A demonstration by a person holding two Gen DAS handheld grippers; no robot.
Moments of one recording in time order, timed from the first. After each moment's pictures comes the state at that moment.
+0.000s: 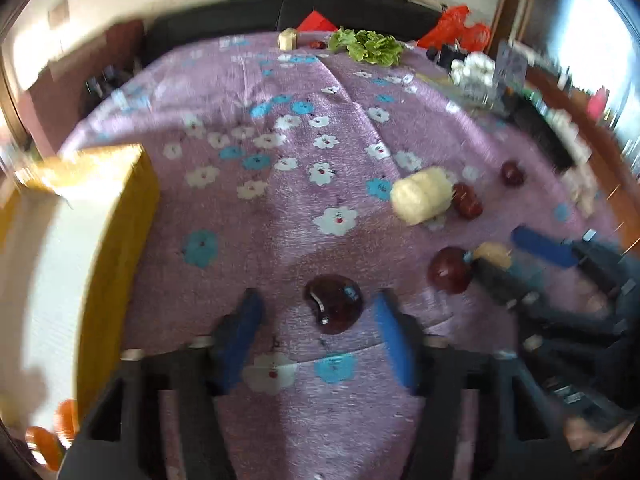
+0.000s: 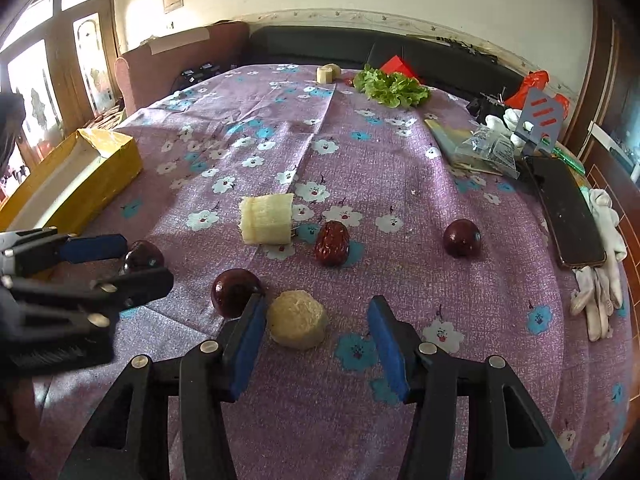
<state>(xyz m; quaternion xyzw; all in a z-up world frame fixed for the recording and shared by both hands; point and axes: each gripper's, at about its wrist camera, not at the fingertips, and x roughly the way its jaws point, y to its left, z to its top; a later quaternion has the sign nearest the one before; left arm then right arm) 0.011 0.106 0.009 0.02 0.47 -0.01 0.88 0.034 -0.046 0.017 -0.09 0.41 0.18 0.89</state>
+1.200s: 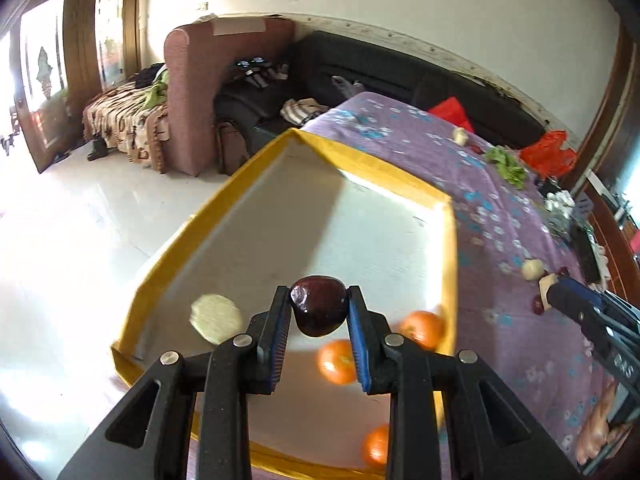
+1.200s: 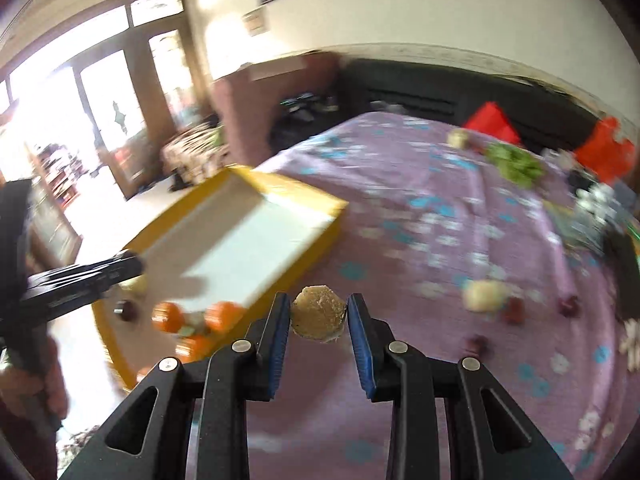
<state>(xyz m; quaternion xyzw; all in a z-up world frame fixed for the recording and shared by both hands) -0.133 0.327 0.087 -0.15 0.40 0.15 0.89 -0.050 0.091 0.106 -0.06 0.37 0.34 0.86</state>
